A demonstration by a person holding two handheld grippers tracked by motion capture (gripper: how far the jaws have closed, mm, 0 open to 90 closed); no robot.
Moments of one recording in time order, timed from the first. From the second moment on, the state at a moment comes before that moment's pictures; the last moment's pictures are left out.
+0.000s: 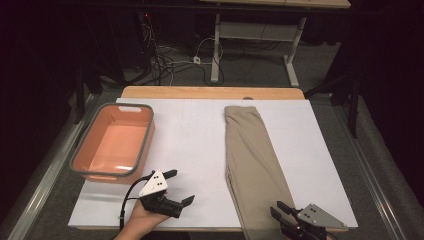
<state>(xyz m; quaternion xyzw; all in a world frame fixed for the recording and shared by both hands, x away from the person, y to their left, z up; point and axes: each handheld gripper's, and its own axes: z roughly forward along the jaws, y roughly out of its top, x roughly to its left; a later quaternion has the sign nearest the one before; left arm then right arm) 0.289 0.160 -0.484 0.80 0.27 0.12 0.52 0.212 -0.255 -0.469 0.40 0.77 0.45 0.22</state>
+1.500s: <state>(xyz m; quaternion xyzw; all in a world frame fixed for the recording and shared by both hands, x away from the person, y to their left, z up) 0.291 0.162 -0.484 0.80 0.28 0.11 0.53 0.245 -0.182 -0.485 0.36 0.81 0.41 0.20</state>
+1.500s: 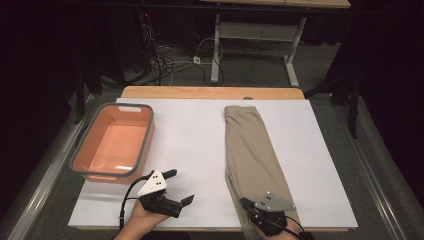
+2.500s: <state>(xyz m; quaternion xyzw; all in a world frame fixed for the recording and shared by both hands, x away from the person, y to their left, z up) 0.355 0.019 -0.473 0.88 0.29 0.16 0.35 0.250 -0.195 -0.465 0.36 0.79 0.47 0.19</state>
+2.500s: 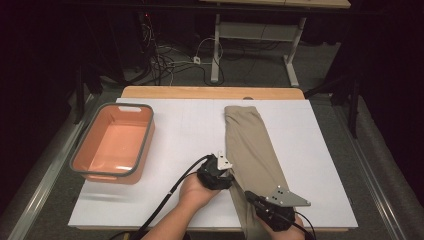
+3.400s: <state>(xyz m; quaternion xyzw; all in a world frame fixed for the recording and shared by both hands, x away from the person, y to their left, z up) 0.351 0.047 -0.482 0.88 0.27 0.09 0.38 0.224 -0.162 -0.493 0.33 0.83 0.39 0.21</state>
